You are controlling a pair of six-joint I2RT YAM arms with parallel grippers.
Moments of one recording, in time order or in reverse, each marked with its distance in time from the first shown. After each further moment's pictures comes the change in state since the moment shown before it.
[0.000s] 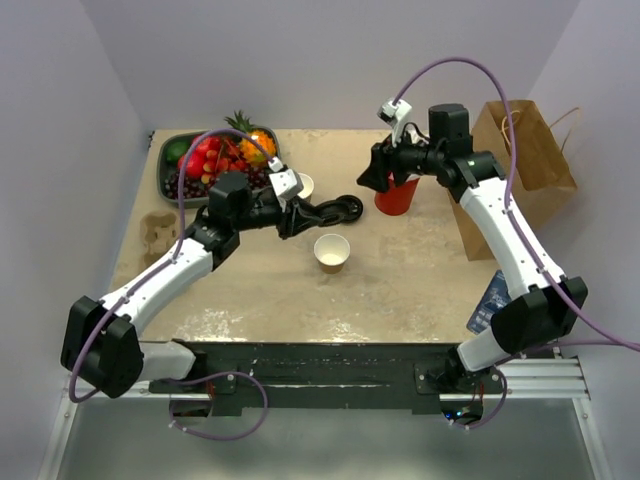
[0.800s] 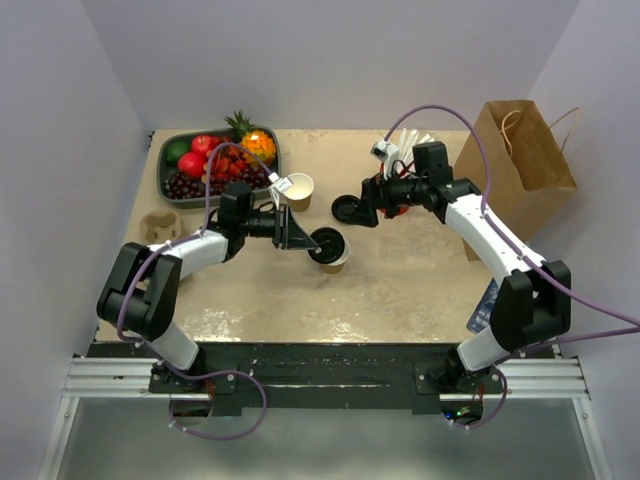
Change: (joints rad) left arm 0.161 0.317 -0.150 0.251 0.399 -0.742; right arm -0.003 0.016 -0.362 0.193 -0.092 0.171
